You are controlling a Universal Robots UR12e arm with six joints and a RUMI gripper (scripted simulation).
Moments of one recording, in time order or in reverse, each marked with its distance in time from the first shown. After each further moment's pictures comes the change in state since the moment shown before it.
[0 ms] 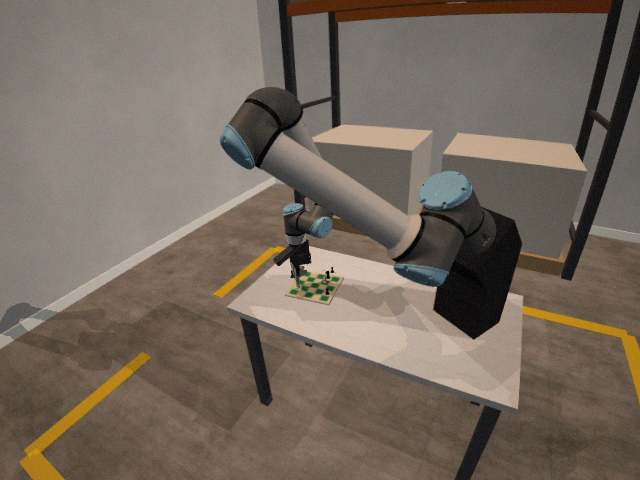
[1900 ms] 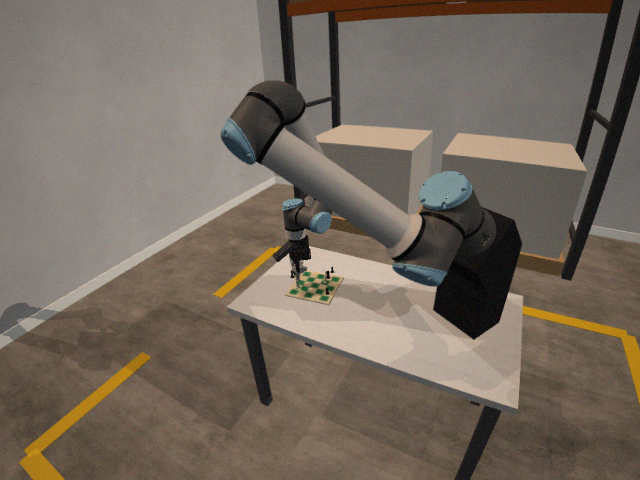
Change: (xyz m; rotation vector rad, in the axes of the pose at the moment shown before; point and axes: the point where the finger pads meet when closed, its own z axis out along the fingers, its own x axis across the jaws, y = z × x) arm 0.000 0.000 -0.023 0.000 0.000 0.000
